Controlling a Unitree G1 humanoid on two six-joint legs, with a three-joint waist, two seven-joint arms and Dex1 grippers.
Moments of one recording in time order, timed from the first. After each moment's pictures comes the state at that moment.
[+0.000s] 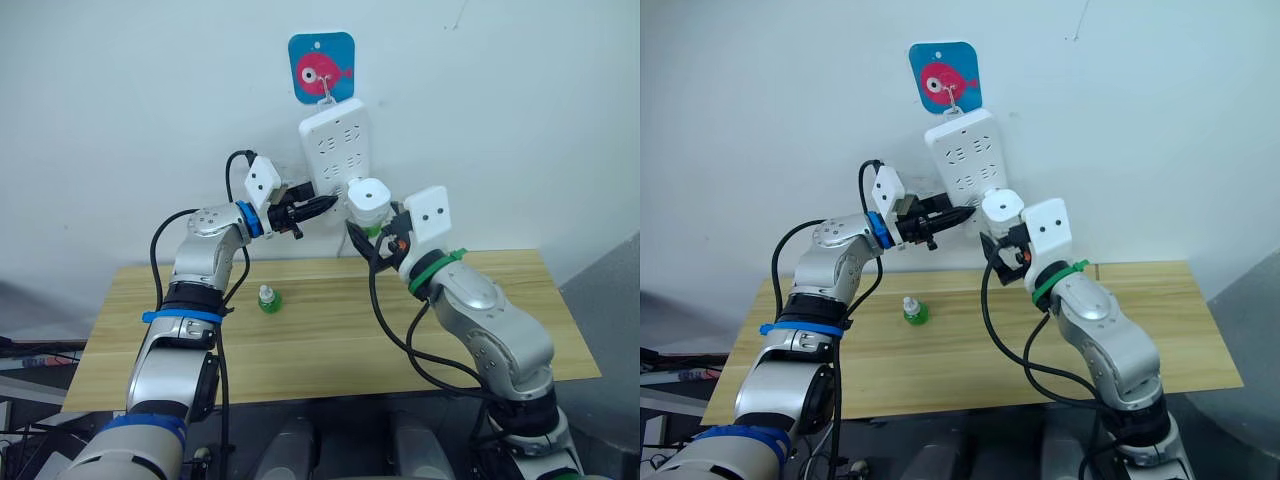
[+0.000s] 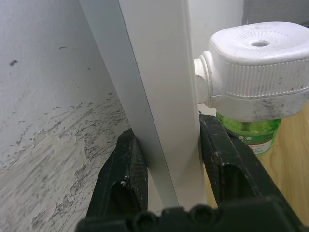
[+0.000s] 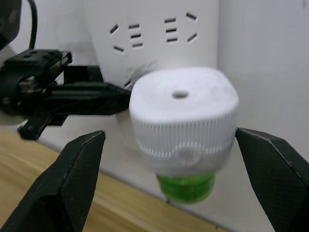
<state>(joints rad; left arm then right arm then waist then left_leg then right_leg) -0.84 0.36 0.02 0.56 -0.29 0.13 -1.01 -0.45 -0.15 0.20 -0.53 0.26 0.83 0.03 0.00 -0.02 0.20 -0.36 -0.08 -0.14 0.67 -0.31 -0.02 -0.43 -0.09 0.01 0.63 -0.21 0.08</state>
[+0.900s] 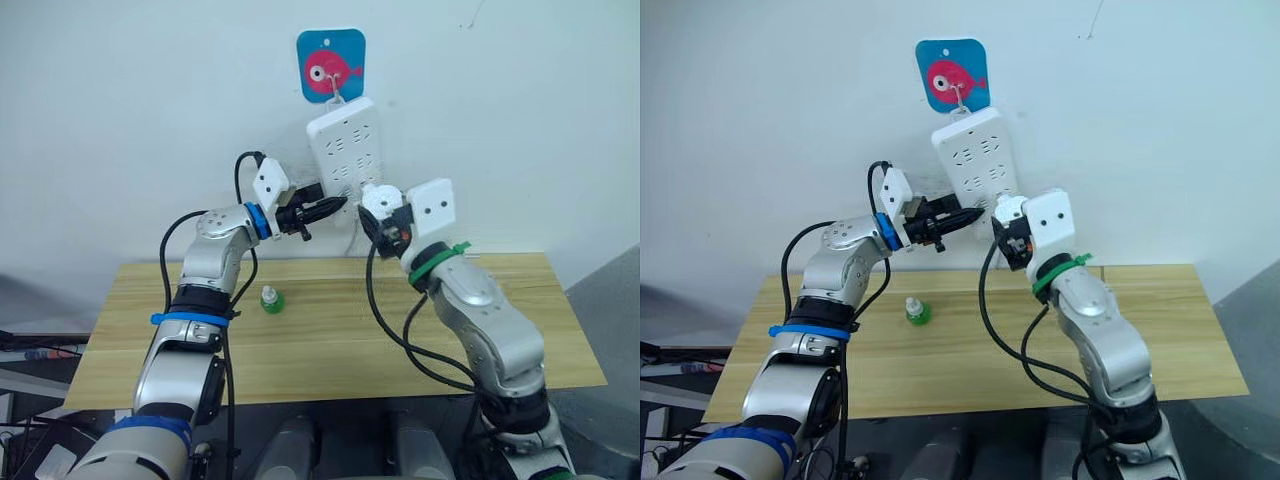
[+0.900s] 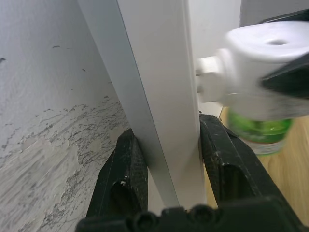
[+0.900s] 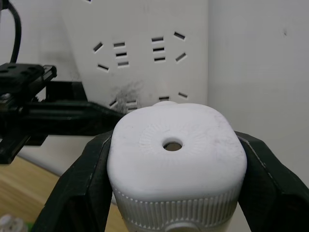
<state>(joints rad) -0.82 0.34 0.01 0.53 -0.30 0.13 -0.99 -0.39 -0.16 0.17 -0.60 0.16 0.83 0.10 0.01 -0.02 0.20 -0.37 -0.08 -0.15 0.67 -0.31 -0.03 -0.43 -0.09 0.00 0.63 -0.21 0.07</state>
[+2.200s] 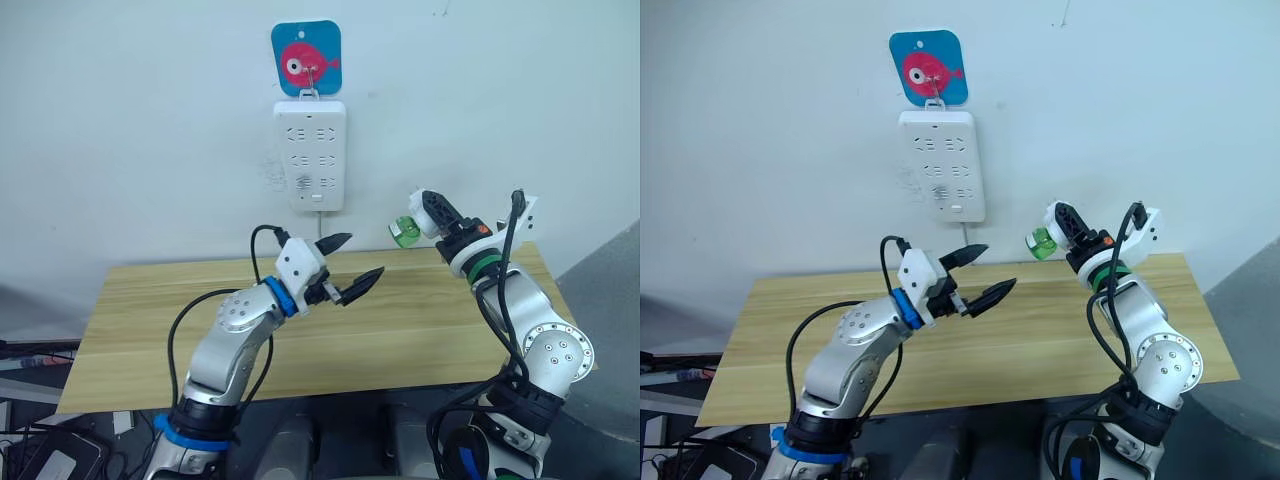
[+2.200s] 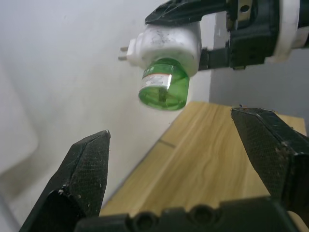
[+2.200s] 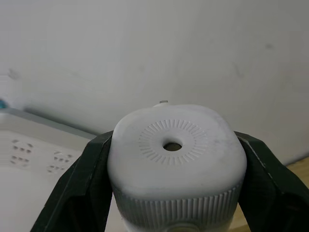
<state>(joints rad) -0.29 0.22 -0.17 -0.27 -0.30 0.31 -0.65 -0.44 0.15 -0.53 -0.45 1.20 1.00 -0.36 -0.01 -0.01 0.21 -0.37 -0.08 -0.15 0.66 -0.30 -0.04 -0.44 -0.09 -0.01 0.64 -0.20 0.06</state>
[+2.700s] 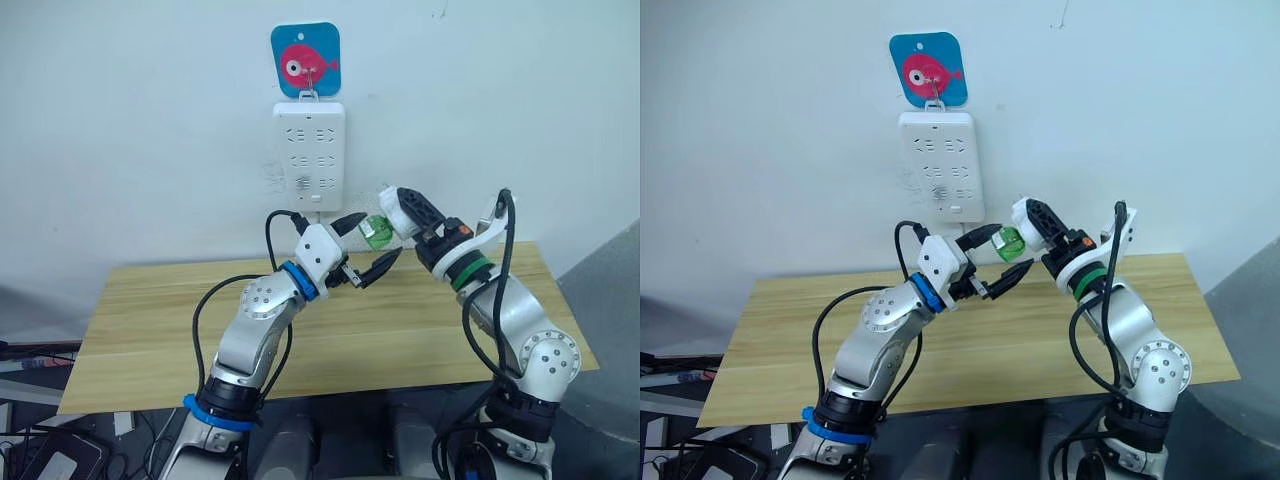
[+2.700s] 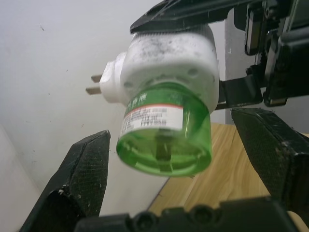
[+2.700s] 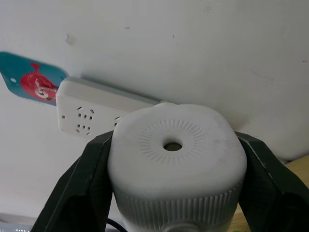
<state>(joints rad) -0.37 0.15 -0.20 -0.15 -0.24 0.21 -0.61 -0.34 0.04 -0.30 -0.47 1.51 0.82 -0.50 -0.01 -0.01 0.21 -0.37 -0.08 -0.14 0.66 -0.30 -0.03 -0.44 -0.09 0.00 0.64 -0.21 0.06</state>
